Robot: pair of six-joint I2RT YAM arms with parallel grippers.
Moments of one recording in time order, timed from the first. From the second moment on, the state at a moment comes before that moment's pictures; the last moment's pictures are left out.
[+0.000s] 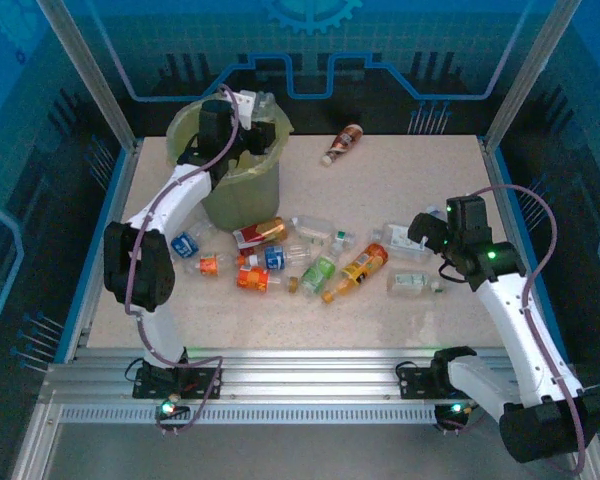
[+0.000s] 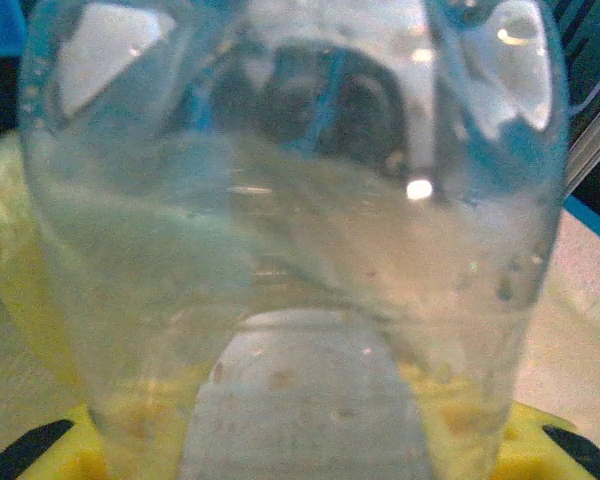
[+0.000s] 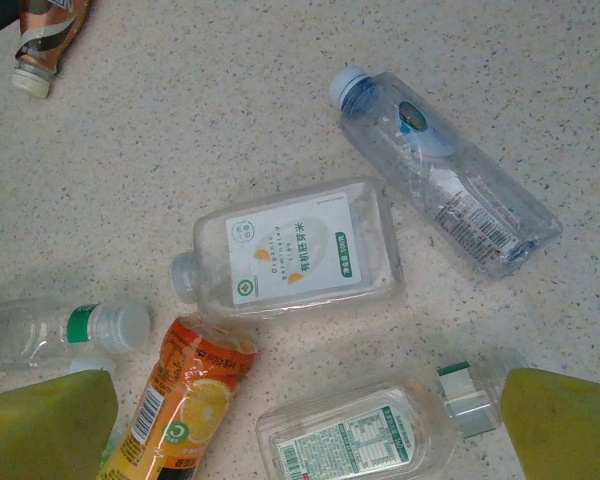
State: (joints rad) left arm -0.20 1.87 1.61 -0.08 0.26 -0.11; right arm 0.14 0.96 0.98 -0.87 0.16 0.58
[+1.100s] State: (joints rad) left arm -0.18 1.77 1.54 -0.15 0.16 -0.20; right arm 0.09 1.07 0.91 -0.92 0.21 0.60
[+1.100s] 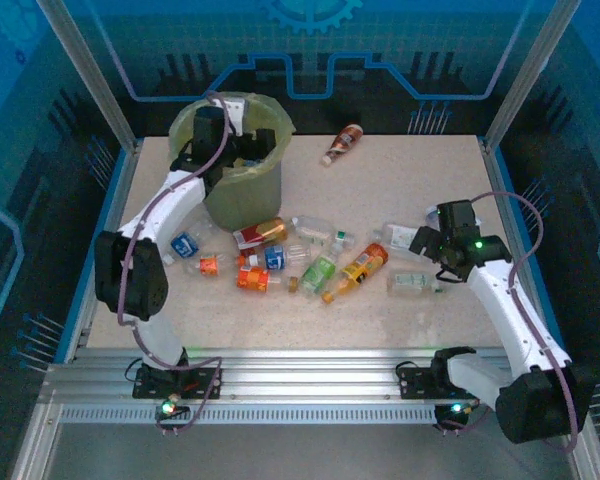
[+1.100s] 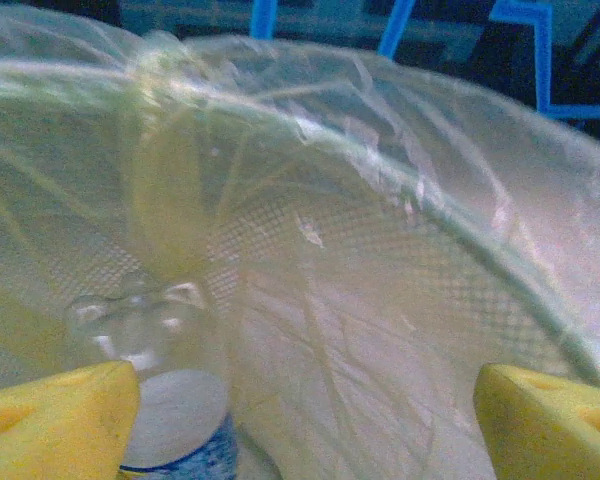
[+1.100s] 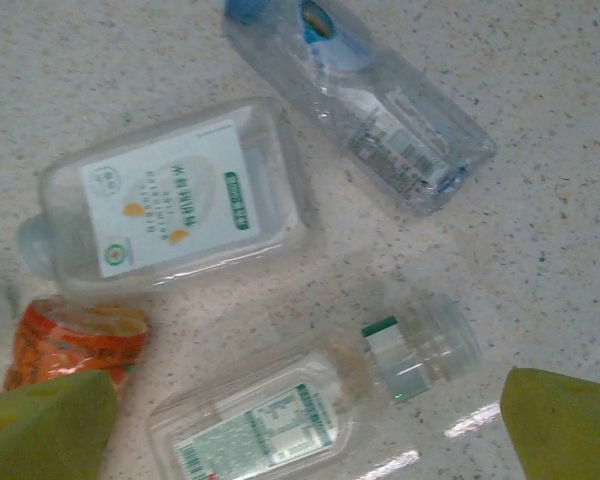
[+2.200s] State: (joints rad) left arm -0.12 1.18 1.23 -0.28 0.09 -0.62; right arm -0.30 1.70 1.31 -1.04 0.00 0.12
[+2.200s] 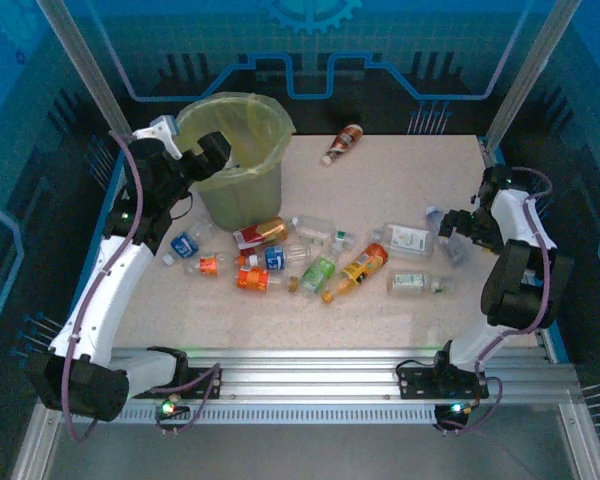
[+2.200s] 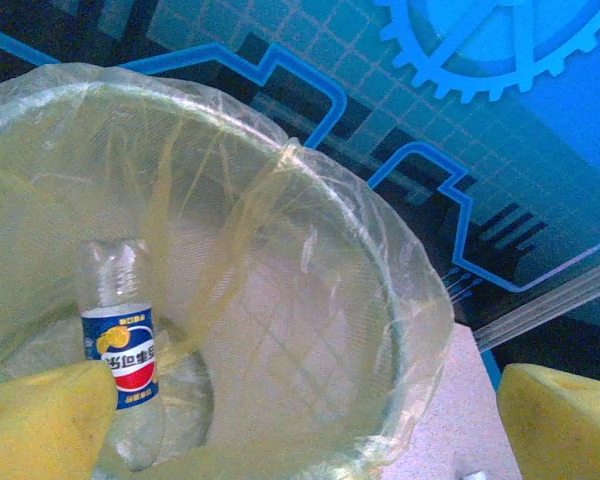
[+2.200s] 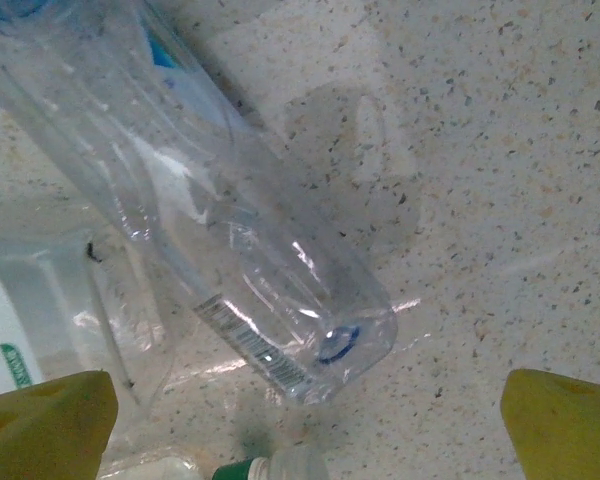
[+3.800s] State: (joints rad) left arm -0.12 1.23 1.23 -0.23 0.15 -0.69; right arm -0.20 2.03 1.57 -1.06 -0.10 0.04
